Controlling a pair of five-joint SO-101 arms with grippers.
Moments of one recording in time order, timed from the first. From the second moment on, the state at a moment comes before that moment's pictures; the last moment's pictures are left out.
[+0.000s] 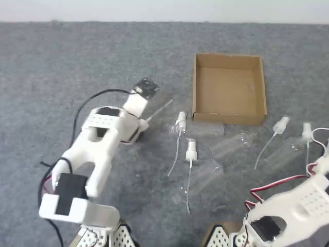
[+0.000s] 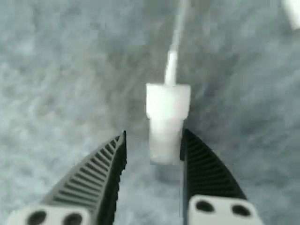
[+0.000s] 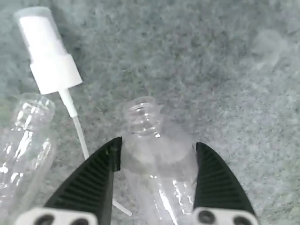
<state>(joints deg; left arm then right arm) 1.0 0.7 40.6 46.7 -26.2 49.8 23.2 -4.7 70.5 27.1</state>
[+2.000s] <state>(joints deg) -21.6 30.1 -0.3 68.8 -27.3 49.8 23.2 -4.7 72.1 27.1</state>
